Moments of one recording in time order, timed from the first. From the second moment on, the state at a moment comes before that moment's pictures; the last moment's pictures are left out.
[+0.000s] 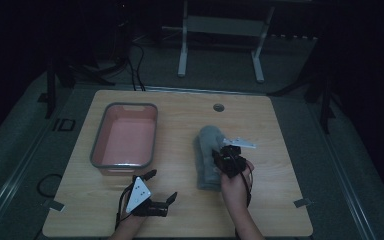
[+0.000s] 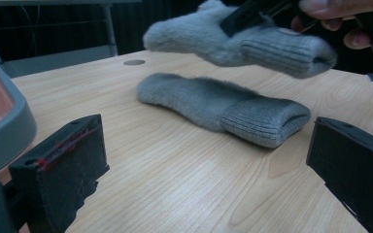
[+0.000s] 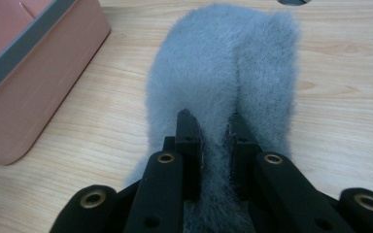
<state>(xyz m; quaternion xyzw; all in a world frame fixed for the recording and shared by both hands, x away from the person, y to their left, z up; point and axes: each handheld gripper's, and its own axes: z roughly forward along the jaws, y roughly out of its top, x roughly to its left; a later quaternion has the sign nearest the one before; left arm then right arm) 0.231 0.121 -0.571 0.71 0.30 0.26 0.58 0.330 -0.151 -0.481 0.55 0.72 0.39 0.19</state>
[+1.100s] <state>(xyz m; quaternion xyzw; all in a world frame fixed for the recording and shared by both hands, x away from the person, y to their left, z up) 0.231 0.122 -0.571 0.71 0.30 0.26 0.59 0.327 -0.151 -0.485 0.50 0.74 0.40 0.20</state>
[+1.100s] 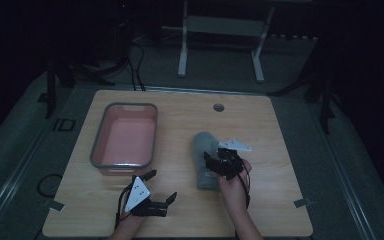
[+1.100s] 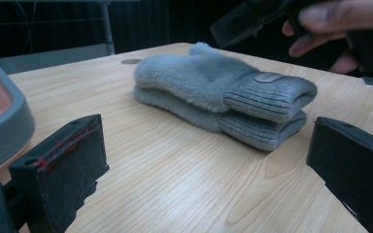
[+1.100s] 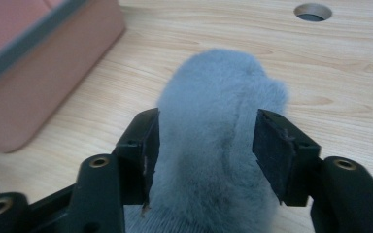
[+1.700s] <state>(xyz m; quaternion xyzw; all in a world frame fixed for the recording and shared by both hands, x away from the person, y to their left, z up) 0.240 0.101 -0.556 0.74 0.33 0.16 0.57 0.329 -0.174 -0.487 0.36 0.80 0.43 0.24</state>
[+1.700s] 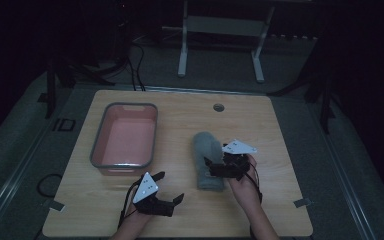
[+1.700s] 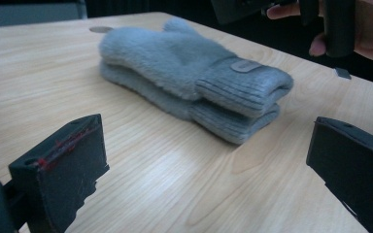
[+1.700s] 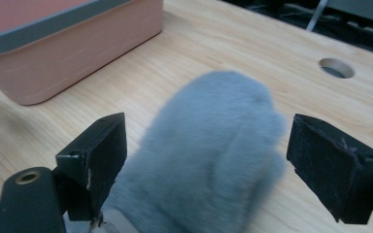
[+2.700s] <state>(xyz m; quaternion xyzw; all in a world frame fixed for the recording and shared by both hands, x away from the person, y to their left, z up) 0.359 0.036 -0.528 0.79 0.39 0.09 0.47 0.363 -0.202 -0.516 0.43 0.79 0.42 0.14</state>
